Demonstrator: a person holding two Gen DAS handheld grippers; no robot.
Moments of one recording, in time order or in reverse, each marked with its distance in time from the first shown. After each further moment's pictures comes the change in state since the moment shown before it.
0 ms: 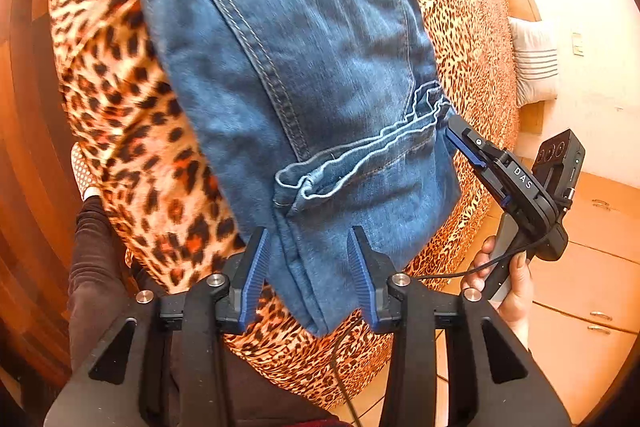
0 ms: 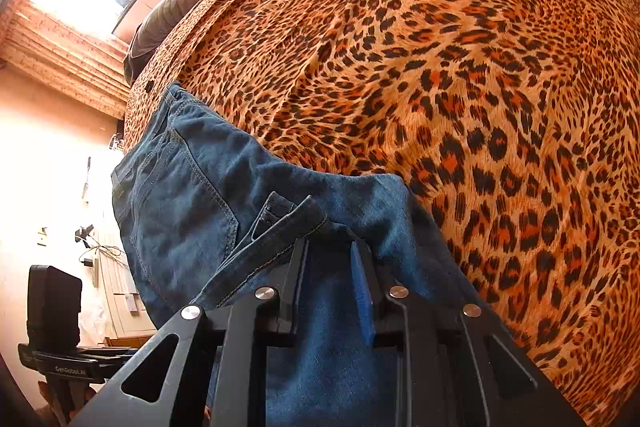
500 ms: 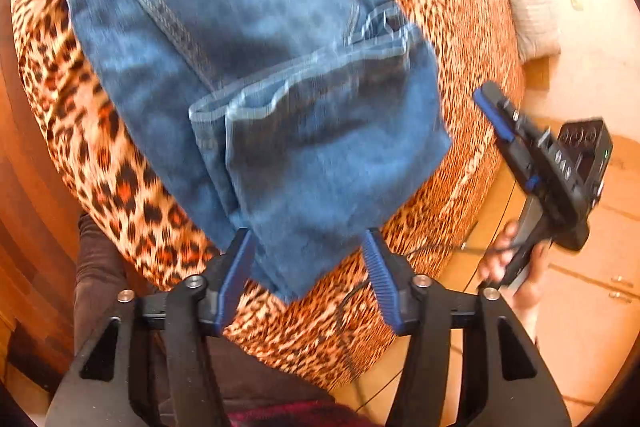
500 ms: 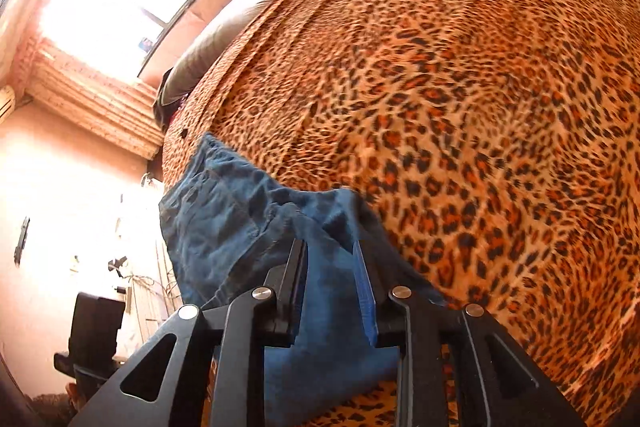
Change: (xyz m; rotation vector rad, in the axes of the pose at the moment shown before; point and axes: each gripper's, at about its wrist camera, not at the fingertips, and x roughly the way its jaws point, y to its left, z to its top) left arm 0.042 -0.079 -0.024 0.073 0.060 0.051; right arm -0.077 -0.030 -0.017 0.033 -0.136 0.154
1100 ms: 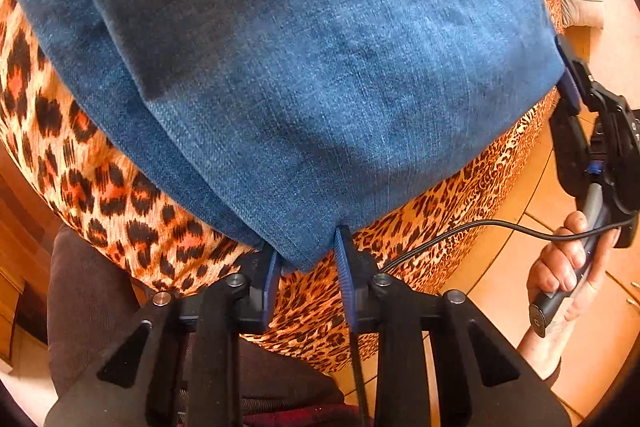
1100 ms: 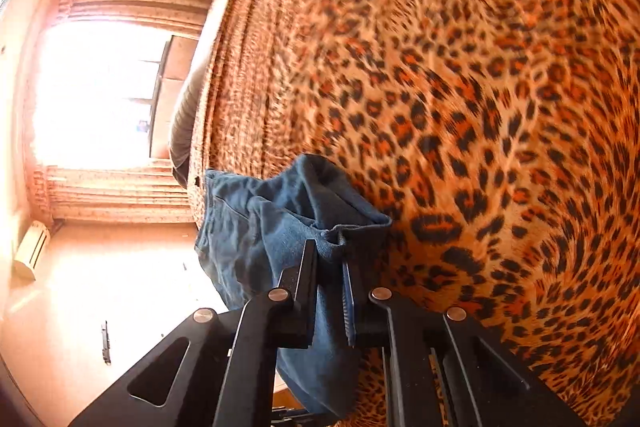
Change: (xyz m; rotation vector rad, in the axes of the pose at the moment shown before) left arm 0.100 -0.007 -0.041 -0.030 0.250 0.125; right arm -0.013 -0.079 -0.040 0.416 -0.022 0.152
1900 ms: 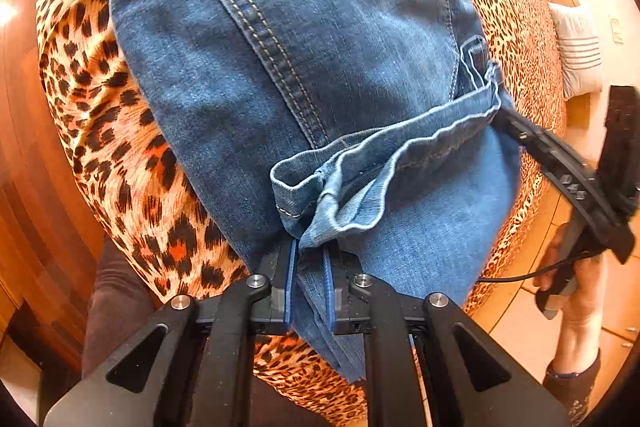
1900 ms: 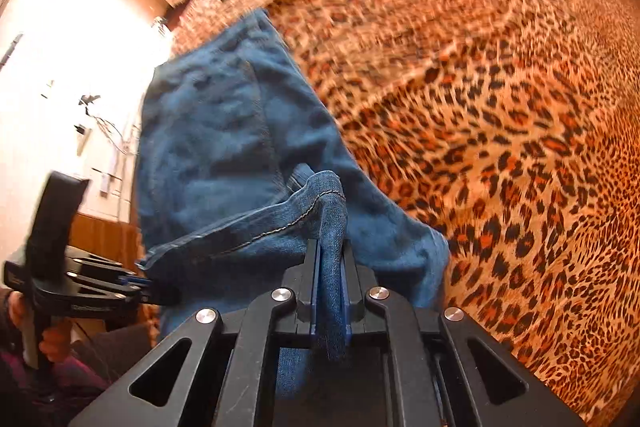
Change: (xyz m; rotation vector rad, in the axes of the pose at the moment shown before) left arm -0.070 0.039 0.047 -0.073 -0.275 0.001; right arm 0.139 0.135 -0.004 -0.879 0.376 -0.430
